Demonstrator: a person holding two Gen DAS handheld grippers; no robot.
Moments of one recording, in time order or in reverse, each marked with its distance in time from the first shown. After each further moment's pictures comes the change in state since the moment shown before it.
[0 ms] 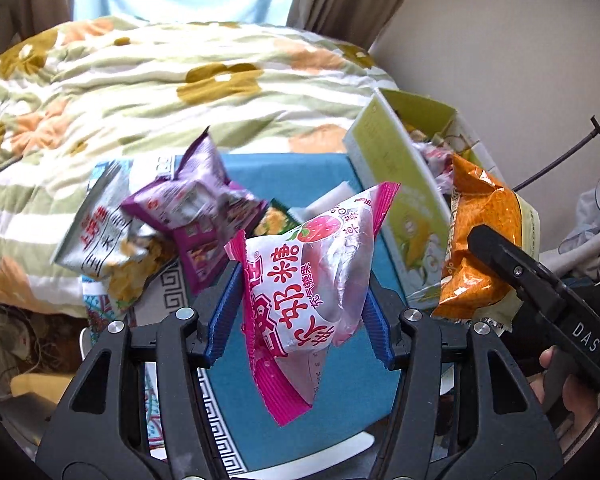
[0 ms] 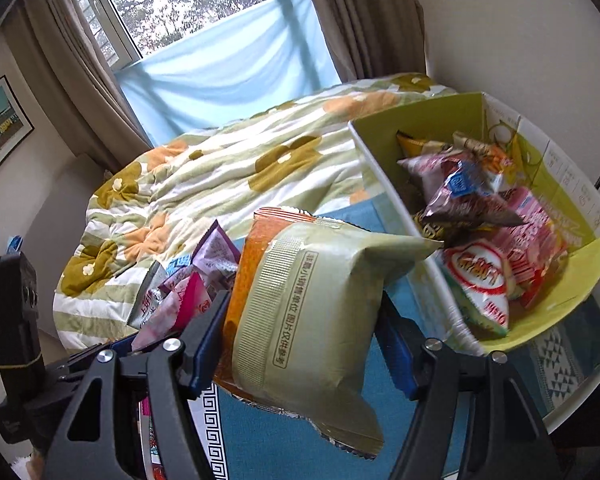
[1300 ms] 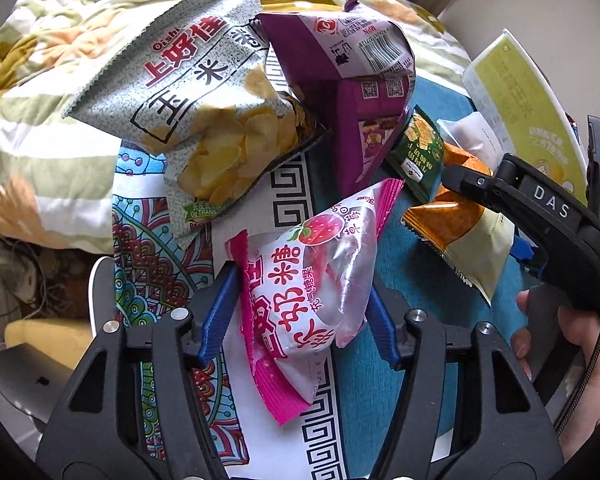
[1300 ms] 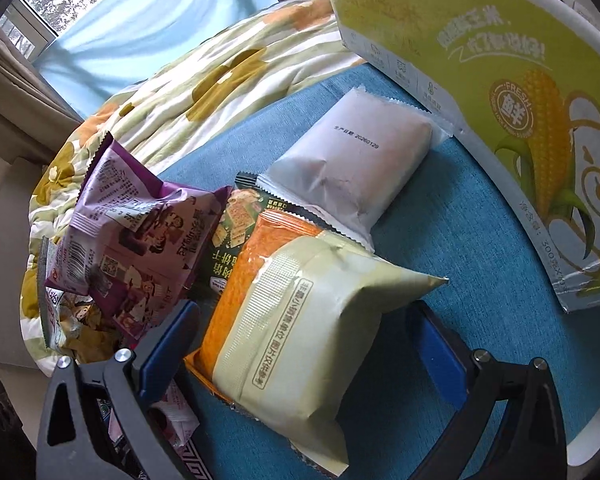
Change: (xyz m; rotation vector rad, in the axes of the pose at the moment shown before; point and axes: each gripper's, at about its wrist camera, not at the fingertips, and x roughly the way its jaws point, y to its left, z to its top) left arm 0.083 0.128 -0.081 -0.147 0.165 0.117; right arm 0.168 0.014 -0.049 0.213 0.260 -0.126
